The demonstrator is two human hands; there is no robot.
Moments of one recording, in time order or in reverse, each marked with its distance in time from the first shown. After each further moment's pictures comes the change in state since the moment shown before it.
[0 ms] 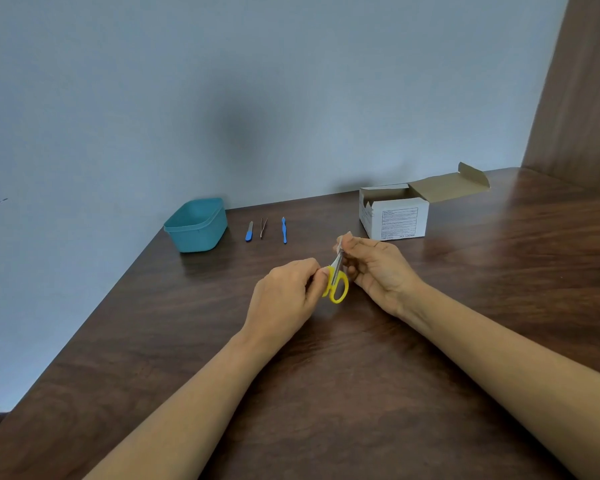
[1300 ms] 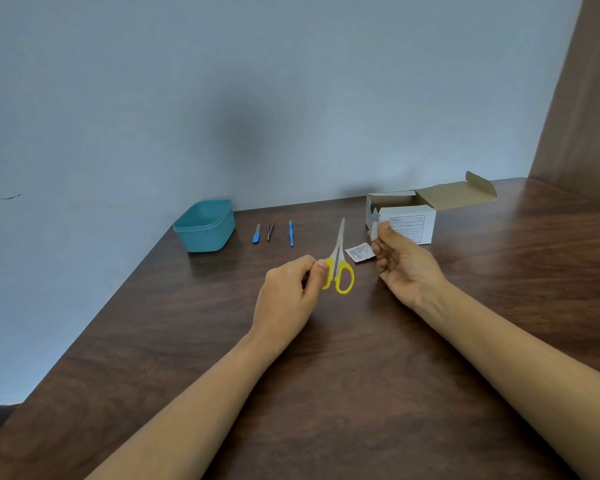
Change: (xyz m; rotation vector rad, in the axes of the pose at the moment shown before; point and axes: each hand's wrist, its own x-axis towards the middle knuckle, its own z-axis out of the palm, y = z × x) left_hand 0.000 0.004 -0.003 -0.226 0.110 -0.161; right_hand 0.009 -0.016 -0.016 0.220 0.240 0.004
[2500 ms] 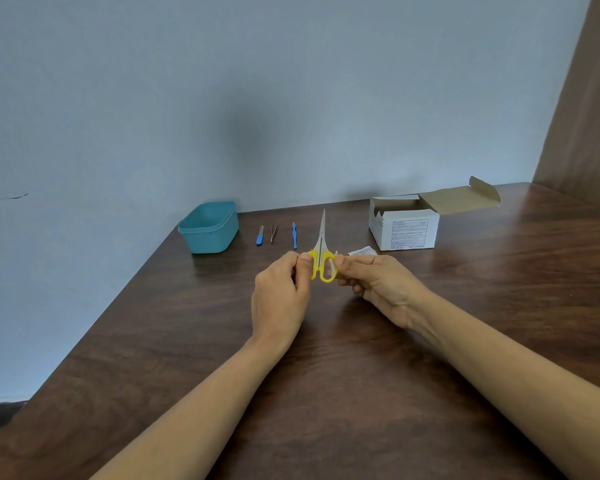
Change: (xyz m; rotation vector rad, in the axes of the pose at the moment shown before) left_hand 0.002 -0.001 0.000 0.014 0.204 -0.130; right_hand -0.023 0.017 0.015 -0.509 -0.364 0.039
